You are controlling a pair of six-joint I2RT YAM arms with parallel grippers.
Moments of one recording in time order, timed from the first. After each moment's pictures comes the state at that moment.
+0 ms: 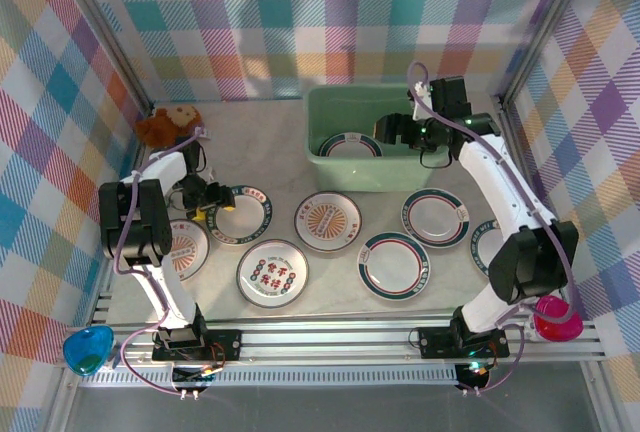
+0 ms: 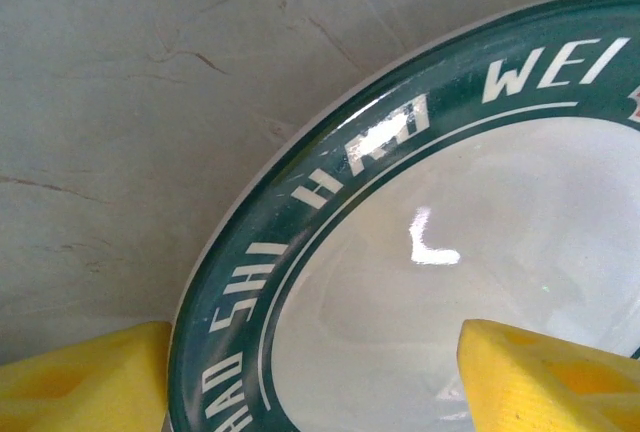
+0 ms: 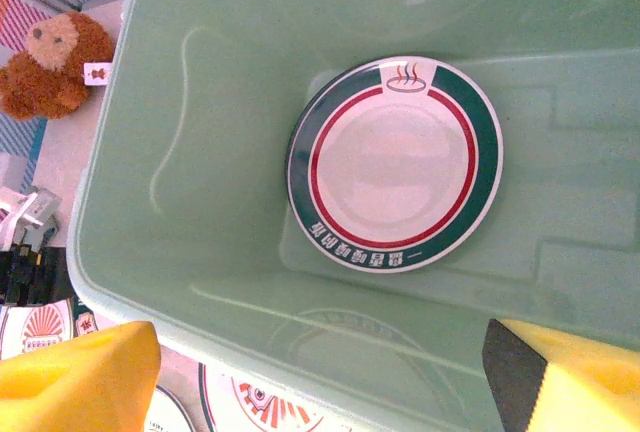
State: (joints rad) left arm 0.09 1.88 1.27 -0.94 0.20 -0.14; right arm 0.24 1.58 1.53 -0.76 -0.37 0.31
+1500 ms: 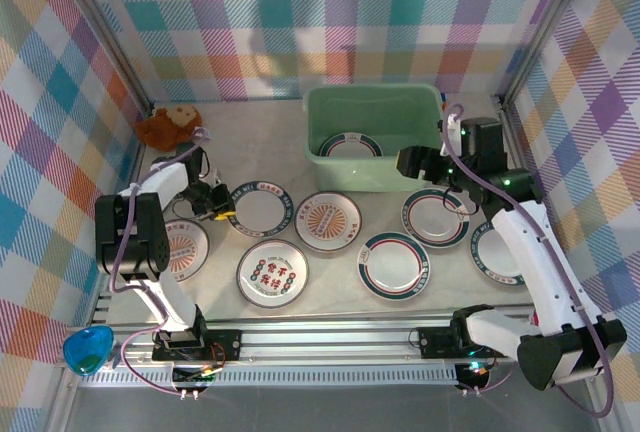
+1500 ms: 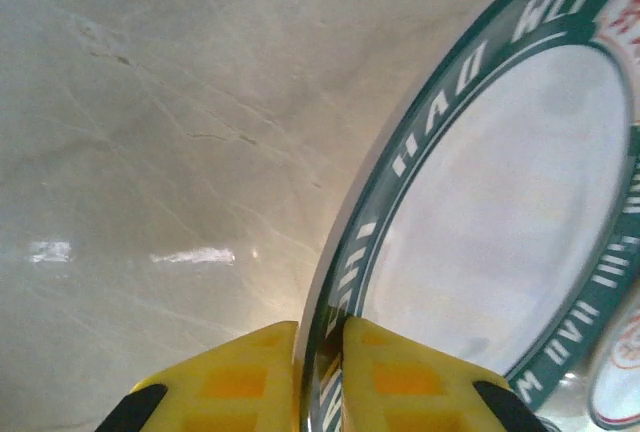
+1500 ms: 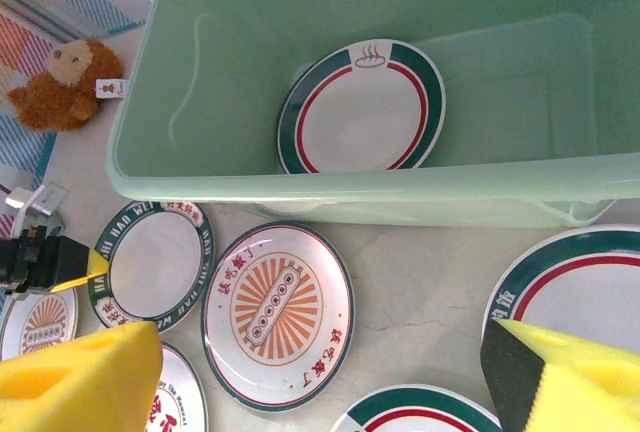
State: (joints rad) left arm 0.06 1.74 1.14 -0.84 0.36 -0.25; right arm 0.24 1.12 1.22 -0.78 -0.27 0.37
